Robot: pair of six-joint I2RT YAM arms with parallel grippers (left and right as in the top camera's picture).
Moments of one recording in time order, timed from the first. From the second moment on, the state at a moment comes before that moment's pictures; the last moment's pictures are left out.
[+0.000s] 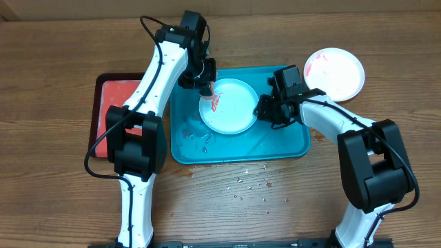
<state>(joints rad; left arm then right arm) -0.28 2.30 2.09 -1.18 0.21 -0.31 0.31 1.96 1.17 -0.38 -0.32 0.52</state>
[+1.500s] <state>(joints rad) -0.39 2.28 1.81 -0.99 0.08 -0.20 0.38 1.96 1.17 -0.34 -0.19 0.67</state>
